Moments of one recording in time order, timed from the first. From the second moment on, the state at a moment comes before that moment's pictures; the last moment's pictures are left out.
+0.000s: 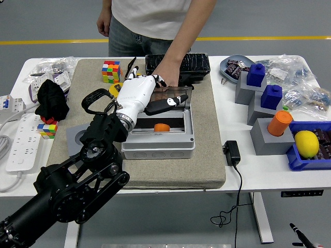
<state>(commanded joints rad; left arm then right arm) -0.47 0.00 -0.88 -1.45 2.27 0.06 0.58 0.18 -0.07 1.43 0.18 -1.42 -0.05 -0.07</state>
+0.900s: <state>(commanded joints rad) -0.43 0.02 -0.83 -1.45 2.24 0.01 0.59 0.18 -0.07 1.44 0.18 -1.42 -0.05 -0.07</state>
